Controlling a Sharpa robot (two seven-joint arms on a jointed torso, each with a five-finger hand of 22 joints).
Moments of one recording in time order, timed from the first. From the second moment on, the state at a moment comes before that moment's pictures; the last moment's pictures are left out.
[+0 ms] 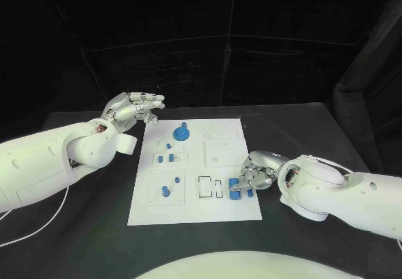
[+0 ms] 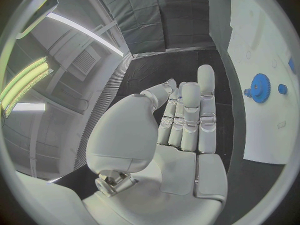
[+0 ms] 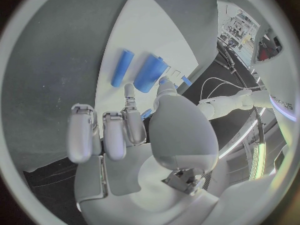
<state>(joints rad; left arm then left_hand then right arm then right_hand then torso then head) 1.24 -0.80 -0.10 1.33 -0.02 -0.10 0.40 1.30 -0.07 0.47 -0.08 0.06 1.01 0.17 0.16 0.07 1.06 0.10 0.39 0.10 1.23 0.01 1.07 0.54 0.17 1.22 0.11 0.61 0.68 1.02 -1.03 -0.07 1.87 -1.44 -0.28 -0.50 1.18 -0.14 -0.18 0.29 0.24 1.05 0.08 0.30 0.18 1.46 0.00 1.34 1.31 1.47 -0.06 1.49 1.31 0.07 1.46 0.04 1.44 1.31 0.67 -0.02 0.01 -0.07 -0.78</state>
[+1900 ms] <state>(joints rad) 1.24 -0.80 -0.10 1.33 -0.02 -0.09 0.40 1.30 -0.06 0.47 -0.08 0.06 1.01 0.17 0.16 0.07 1.05 0.09 0.39 0.10 1.22 0.01 1.07 0.55 0.17 1.22 0.11 0.61 0.68 0.98 -0.93 -0.06 1.90 -1.31 -0.47 -0.49 1.23 0.01 -0.18 0.29 0.47 1.05 0.08 0.36 0.25 1.47 -0.01 1.37 1.31 1.47 -0.08 1.51 1.31 0.05 1.47 0.03 1.46 1.31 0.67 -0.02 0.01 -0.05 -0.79</state>
